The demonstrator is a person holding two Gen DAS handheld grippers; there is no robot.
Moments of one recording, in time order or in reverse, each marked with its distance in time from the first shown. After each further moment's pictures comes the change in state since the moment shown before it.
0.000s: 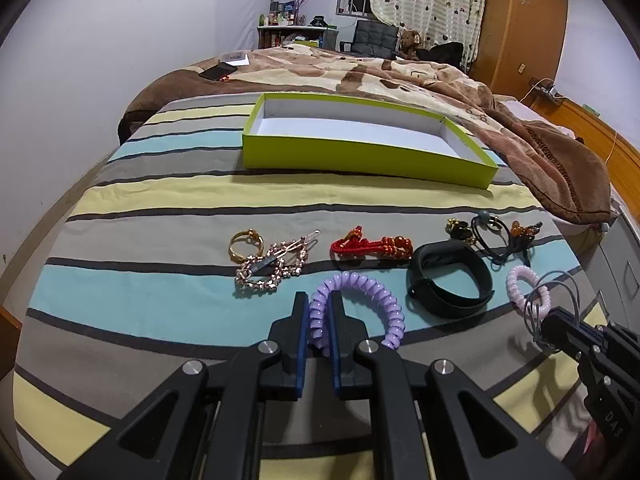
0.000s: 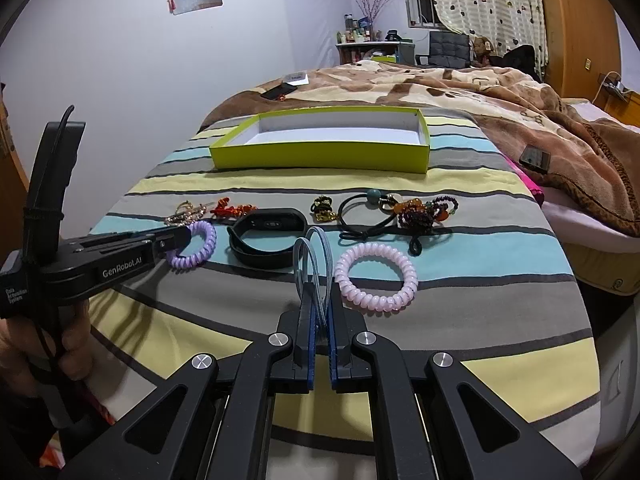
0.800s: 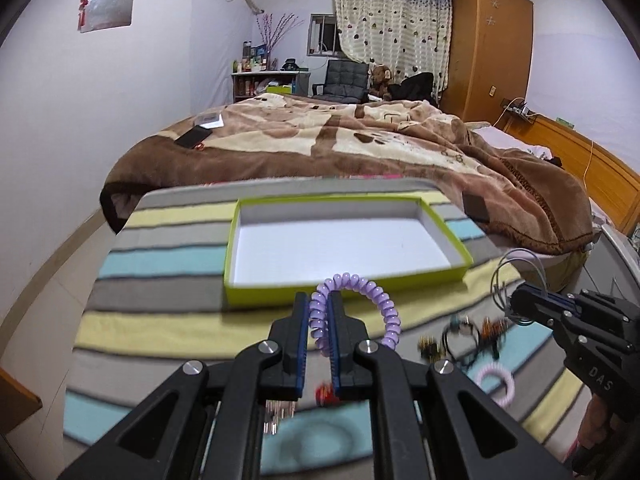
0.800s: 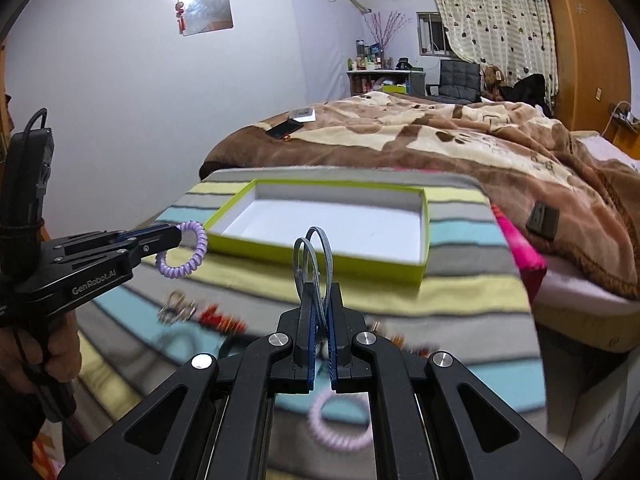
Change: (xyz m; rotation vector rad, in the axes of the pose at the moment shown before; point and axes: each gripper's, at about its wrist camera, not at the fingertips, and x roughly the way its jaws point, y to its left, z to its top) left arm -0.014 -0.007 0.100 0.090 -0.152 -0.062; right arm 0.016 -0.021 0.098 -0.041 -0.083 0.023
